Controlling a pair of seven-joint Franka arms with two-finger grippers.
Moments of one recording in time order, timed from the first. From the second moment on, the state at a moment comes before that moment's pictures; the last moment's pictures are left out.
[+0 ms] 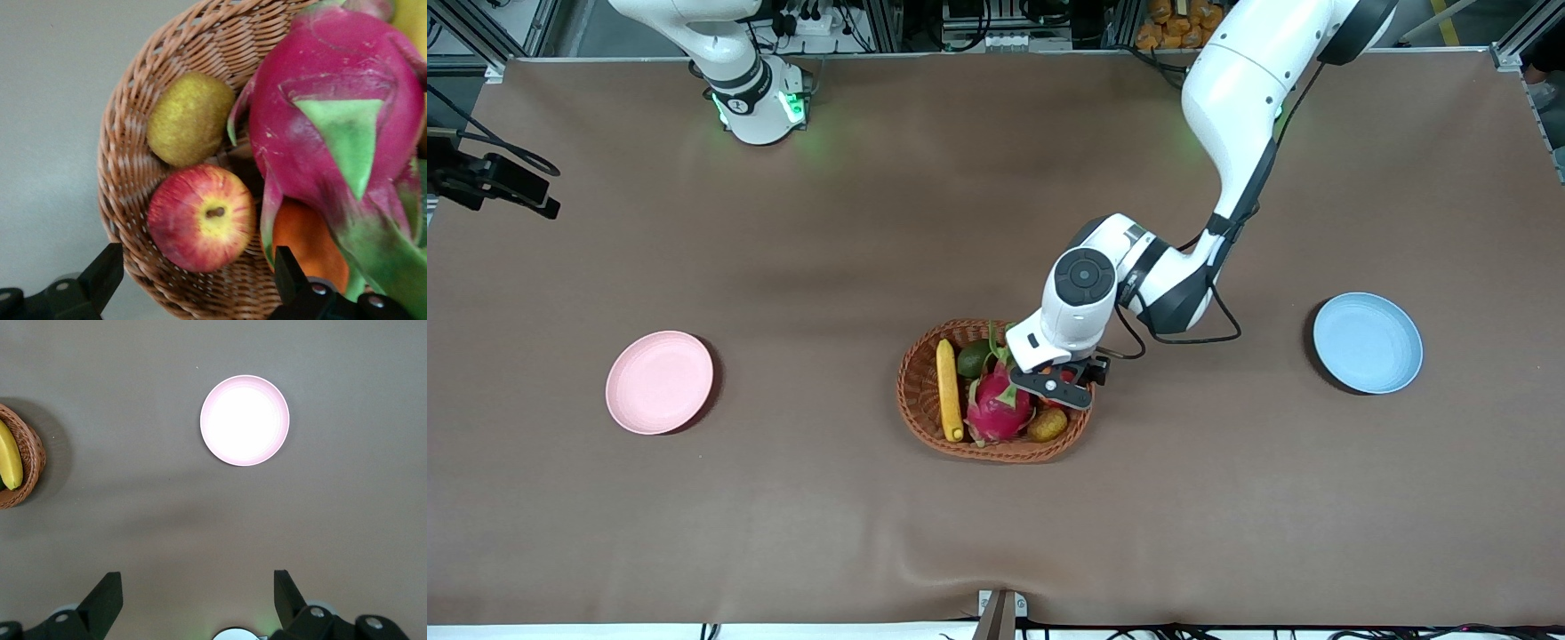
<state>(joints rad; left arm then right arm) -0.51 0.76 -0.15 -1.42 0.18 2.23 -0.34 0.00 -0.05 -0.05 -1.56 0.02 1.44 0.10</state>
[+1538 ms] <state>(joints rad) -0.52 0.80 -0.15 -1.43 0.30 2.31 -0.28 0.12 -0.01 -0.04 -1.52 0.08 1.42 0.10</state>
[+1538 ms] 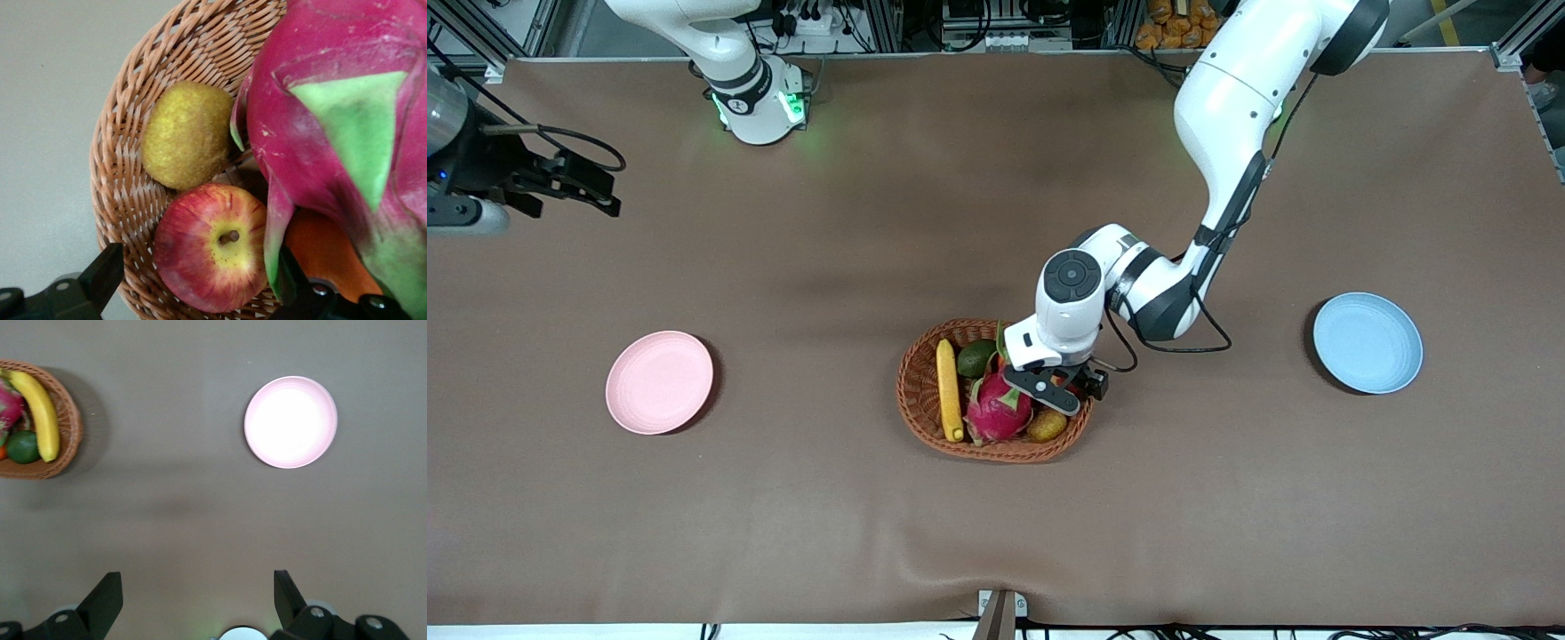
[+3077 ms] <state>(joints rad) -0.52 0.68 -0.15 -1.39 0.31 2.16 -0.26 0.02 0.18 -0.06 -1.48 0.20 1.43 -0.03</state>
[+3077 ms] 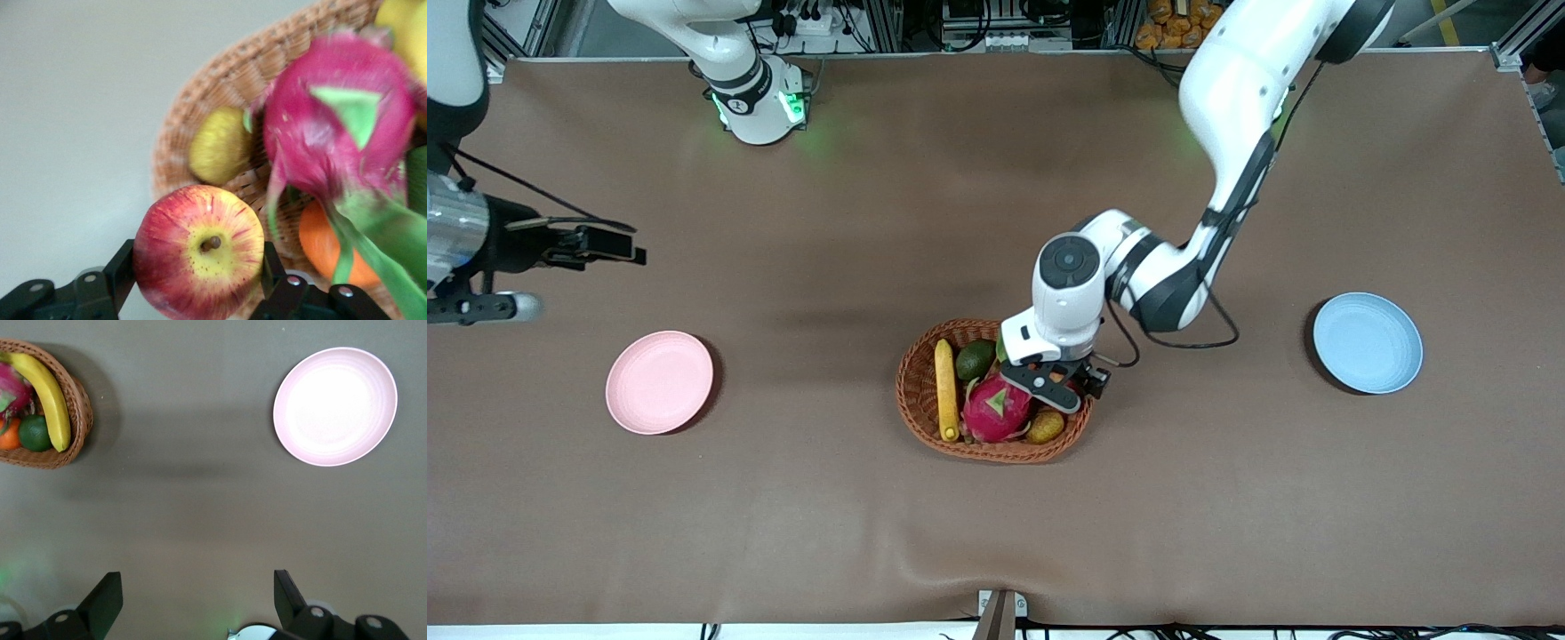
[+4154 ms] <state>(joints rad) 0.14 0.36 -0.19 -1.62 0.05 1.91 0.08 0.27 0.54 -0.03 -1.38 0.21 2.05 -0.04</state>
